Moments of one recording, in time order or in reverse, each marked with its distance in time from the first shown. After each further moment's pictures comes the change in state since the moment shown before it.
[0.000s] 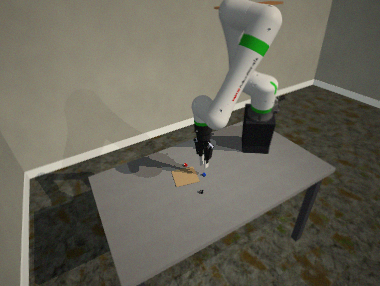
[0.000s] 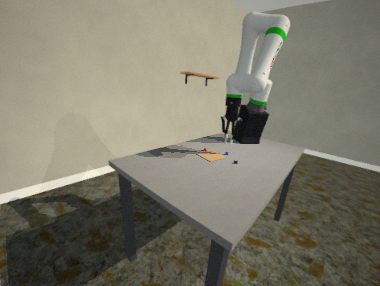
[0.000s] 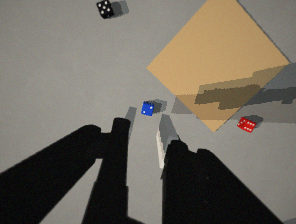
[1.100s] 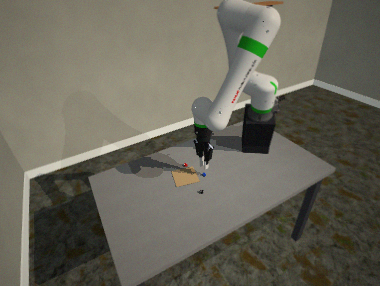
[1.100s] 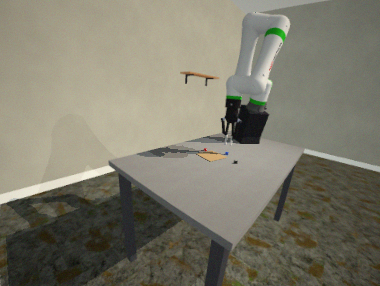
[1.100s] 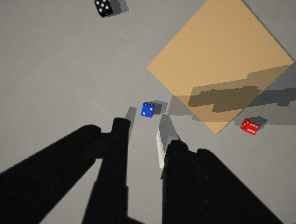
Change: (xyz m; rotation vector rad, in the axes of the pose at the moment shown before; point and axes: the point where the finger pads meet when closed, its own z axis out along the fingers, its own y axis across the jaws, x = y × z) arm 0.000 0.000 0.009 0.000 0.000 0.000
